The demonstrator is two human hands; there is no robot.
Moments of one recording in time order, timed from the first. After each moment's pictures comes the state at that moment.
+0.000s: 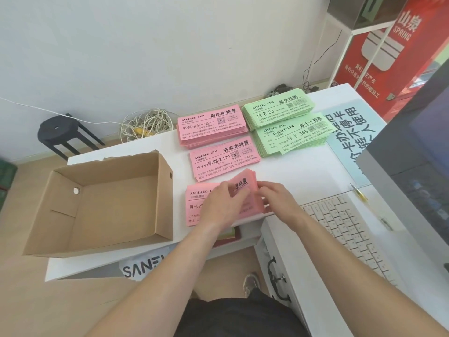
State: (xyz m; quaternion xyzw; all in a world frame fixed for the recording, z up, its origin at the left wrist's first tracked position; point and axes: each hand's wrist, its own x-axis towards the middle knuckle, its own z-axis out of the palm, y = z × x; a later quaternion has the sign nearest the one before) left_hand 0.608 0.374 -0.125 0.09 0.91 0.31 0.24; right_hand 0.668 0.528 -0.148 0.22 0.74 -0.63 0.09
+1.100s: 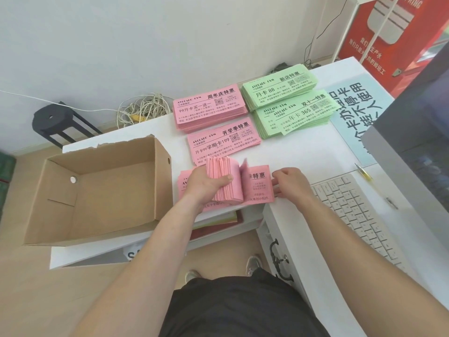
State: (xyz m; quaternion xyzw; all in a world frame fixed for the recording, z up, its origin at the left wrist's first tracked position) left_hand 0.576 0.346 -0.140 -0.01 0.81 0.50 0.30; right_hand 0.667 0.550 -0.185 0.40 0.74 -0.54 0.09
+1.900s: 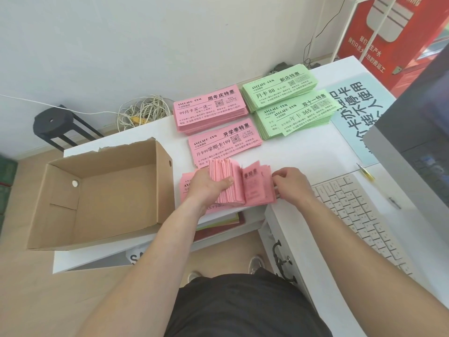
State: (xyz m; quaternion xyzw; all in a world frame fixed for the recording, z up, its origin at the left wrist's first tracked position) left_hand 0.573 0.344 -0.146 -0.02 0.82 0.48 0.31; right_hand 0.666 0.546 -0.181 0.38 0.77 -0.51 0.08
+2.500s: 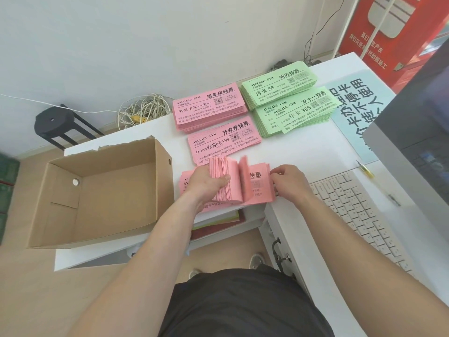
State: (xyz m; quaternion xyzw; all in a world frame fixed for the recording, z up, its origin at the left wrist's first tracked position) left_hand 0.571 0.348 -0.136 -0.01 0.83 0.46 0.32; right_hand 0.664 0.547 -0.186 0.38 0.77 -0.50 0.08
